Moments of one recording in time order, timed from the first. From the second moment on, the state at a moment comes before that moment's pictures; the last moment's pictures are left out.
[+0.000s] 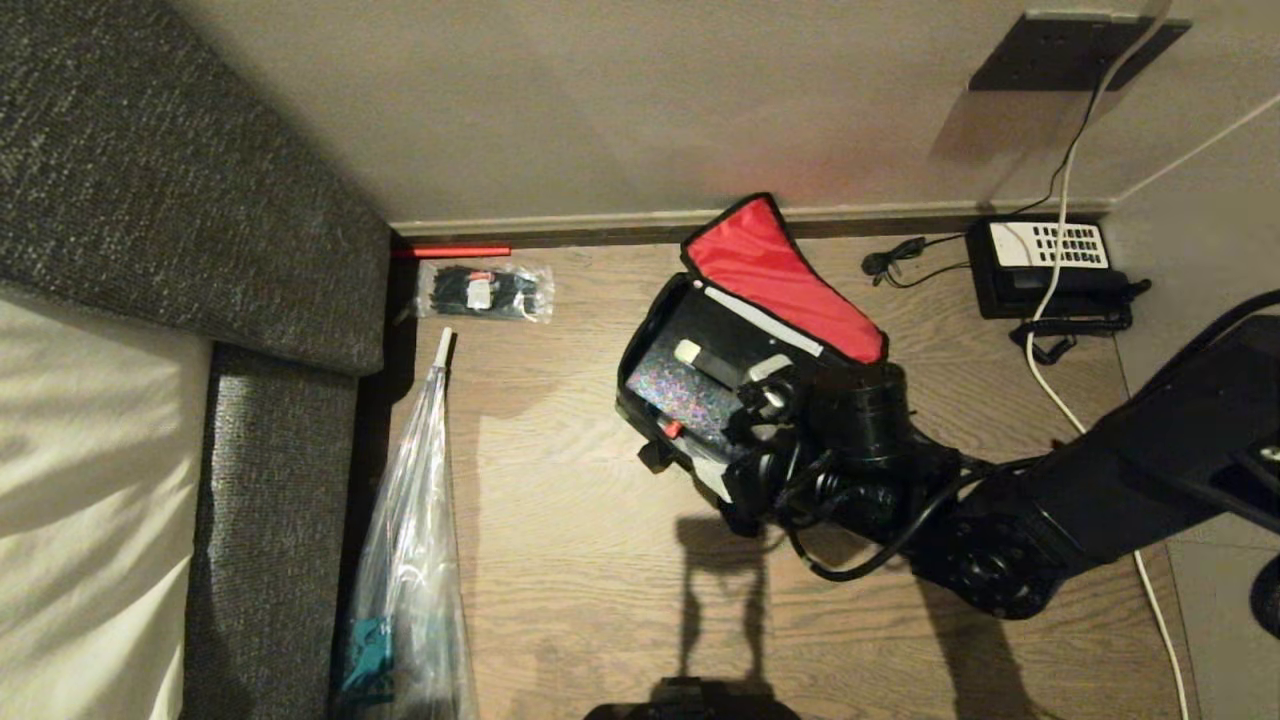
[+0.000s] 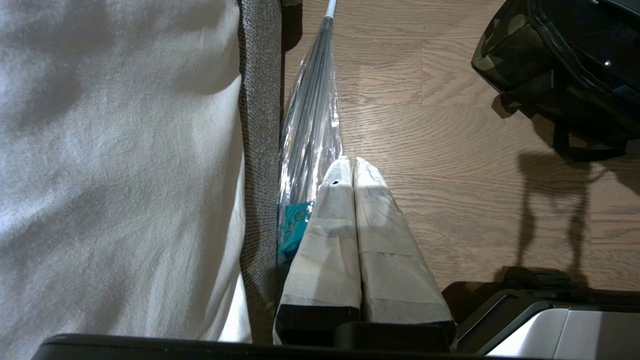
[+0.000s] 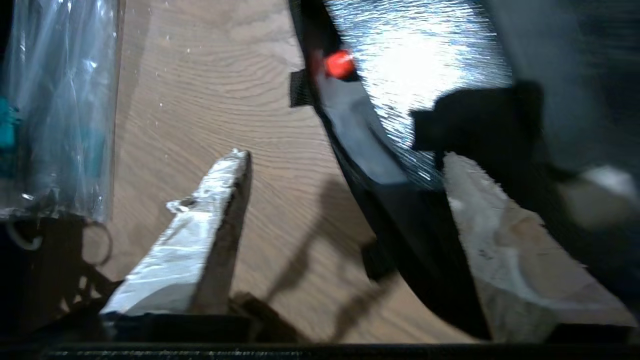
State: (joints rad) left arm 0.00 0.00 0.00 0.01 0.00 0.00; right arm 0.61 2.03 -0.89 -0.78 -0.07 -0.08
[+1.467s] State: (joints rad) left arm 0.00 0.00 0.00 0.01 0.00 0.00; right arm -0.01 1.79 -0.85 -0.43 0.30 0.20
